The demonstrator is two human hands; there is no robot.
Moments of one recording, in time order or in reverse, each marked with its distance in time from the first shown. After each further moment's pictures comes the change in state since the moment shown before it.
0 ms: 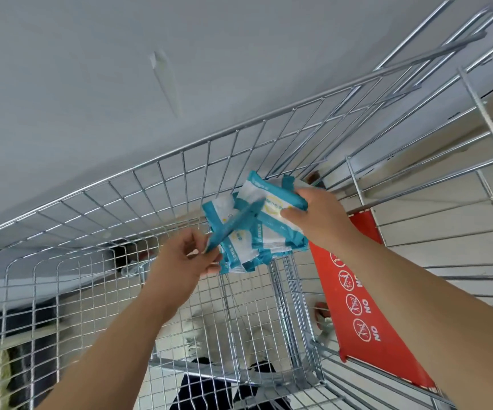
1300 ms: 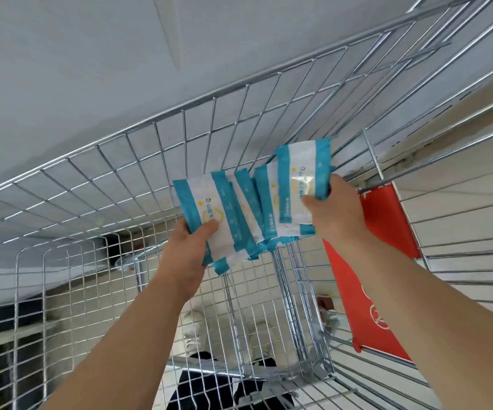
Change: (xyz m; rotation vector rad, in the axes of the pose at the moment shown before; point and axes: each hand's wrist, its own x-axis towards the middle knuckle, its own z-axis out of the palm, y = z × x) left_hand 0.028 -0.030 0.015 -0.484 0.085 -0.131; right_hand -0.012 0.010 0.032 0.324 0.233 0.285
